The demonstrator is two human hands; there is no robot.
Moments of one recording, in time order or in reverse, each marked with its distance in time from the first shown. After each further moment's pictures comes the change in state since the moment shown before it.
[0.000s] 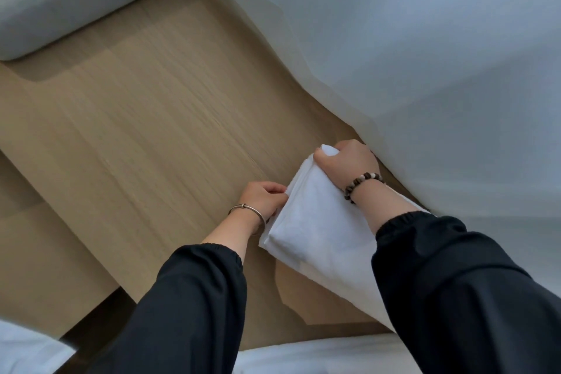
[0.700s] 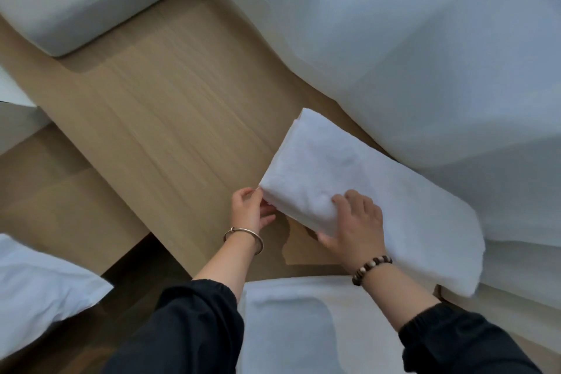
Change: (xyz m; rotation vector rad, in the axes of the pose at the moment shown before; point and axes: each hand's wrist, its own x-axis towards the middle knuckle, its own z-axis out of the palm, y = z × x) left_hand -0.118 -0.054 0.024 -0.488 0.324 -0.063; right_hand -0.203 0.093 0.020 -0.290 0.218 -0.327
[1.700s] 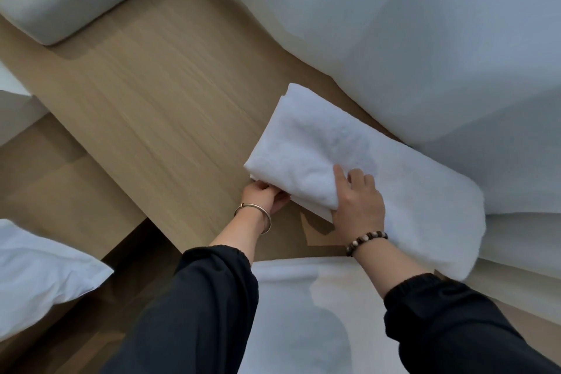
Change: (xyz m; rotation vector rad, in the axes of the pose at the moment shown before) left_hand 0.000 -0.033 0.023 -0.024 -0.165 -0.034; right_hand -0.006 0.012 0.006 0.004 0.098 0.027
